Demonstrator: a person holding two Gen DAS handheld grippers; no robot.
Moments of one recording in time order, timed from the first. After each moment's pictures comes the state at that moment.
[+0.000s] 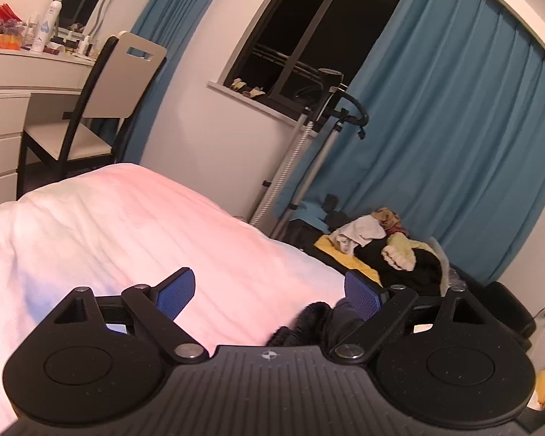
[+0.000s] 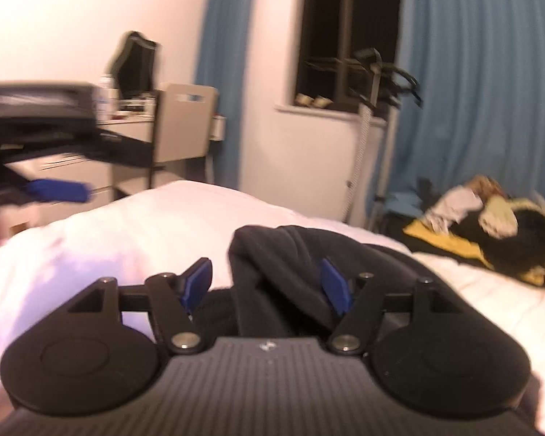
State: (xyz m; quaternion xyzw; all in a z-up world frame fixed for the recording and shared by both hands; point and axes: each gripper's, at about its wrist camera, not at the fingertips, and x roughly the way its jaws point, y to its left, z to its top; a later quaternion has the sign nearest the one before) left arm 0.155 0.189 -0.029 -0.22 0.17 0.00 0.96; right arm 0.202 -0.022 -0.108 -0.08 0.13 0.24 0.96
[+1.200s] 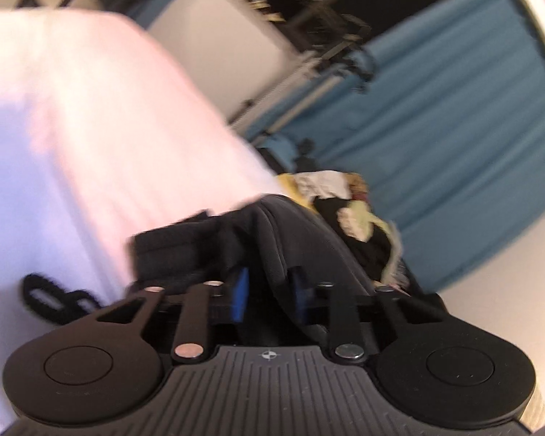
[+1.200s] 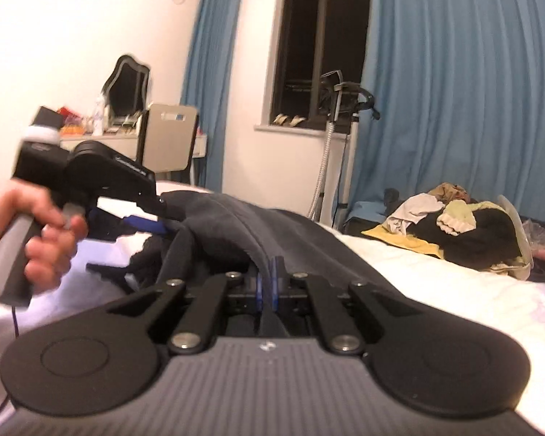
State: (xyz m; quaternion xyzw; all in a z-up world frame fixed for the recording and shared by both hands) left arm 0.202 0.138 -0.128 -0.40 0.26 -0.03 0.88; right arm 0.136 -0.142 -0.133 -0.08 0.12 0.23 0.96
